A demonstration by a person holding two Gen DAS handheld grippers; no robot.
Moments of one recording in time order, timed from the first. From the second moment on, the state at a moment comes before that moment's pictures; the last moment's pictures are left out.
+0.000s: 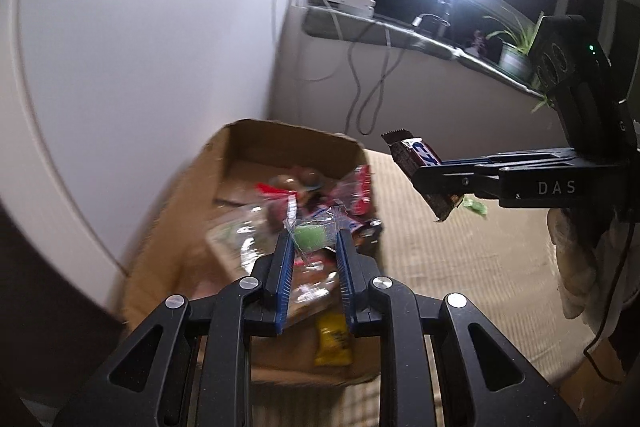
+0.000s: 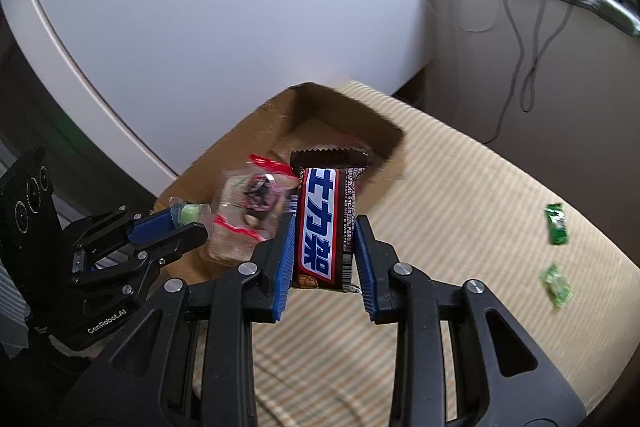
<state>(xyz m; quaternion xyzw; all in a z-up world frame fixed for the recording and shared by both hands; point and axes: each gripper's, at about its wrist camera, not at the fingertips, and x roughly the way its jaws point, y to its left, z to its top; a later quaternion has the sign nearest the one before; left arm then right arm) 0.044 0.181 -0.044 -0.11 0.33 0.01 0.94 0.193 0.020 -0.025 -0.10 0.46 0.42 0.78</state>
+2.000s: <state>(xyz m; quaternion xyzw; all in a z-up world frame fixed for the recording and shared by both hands) 0.095 0.074 -0.036 -0.09 0.33 -0.06 0.94 0.263 -0.196 -0.034 -0.04 0.44 0.28 0.86</state>
